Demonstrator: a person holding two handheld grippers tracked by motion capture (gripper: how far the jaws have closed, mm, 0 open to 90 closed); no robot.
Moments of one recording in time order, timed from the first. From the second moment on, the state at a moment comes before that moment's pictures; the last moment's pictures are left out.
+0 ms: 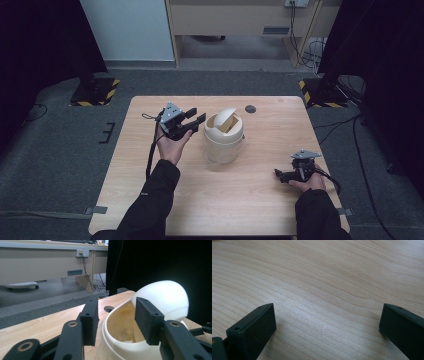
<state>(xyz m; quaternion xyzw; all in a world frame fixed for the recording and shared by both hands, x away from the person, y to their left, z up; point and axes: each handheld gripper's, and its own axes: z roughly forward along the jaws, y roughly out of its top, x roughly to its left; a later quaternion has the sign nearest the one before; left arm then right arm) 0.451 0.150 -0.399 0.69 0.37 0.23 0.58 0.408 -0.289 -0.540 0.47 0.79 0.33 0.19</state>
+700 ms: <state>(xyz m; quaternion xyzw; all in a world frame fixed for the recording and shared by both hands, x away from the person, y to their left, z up) 0.392 0.210 -0.461 0.75 0.42 0.20 0.47 0.408 -0.289 -0.540 0.47 0.79 0.33 0.19</state>
